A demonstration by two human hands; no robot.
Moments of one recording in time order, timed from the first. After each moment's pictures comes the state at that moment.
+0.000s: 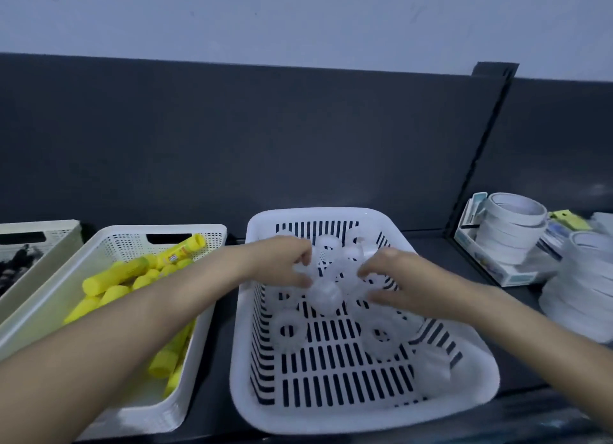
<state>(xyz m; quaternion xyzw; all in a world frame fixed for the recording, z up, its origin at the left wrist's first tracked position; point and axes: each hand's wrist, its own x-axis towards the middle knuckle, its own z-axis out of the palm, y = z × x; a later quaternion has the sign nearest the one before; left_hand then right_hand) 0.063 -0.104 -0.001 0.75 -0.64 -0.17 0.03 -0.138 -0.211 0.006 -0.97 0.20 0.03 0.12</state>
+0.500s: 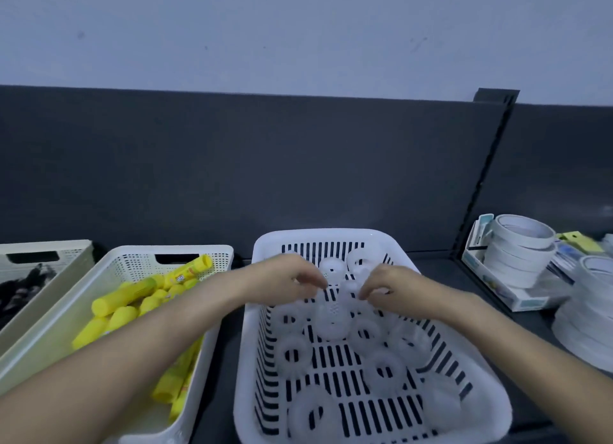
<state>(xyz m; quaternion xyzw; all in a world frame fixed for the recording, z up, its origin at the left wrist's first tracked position) 0.058 -0.092 0.013 0.73 -0.64 -0.20 0.14 -0.109 -0.236 -0.004 -0.95 0.24 0.07 0.17</state>
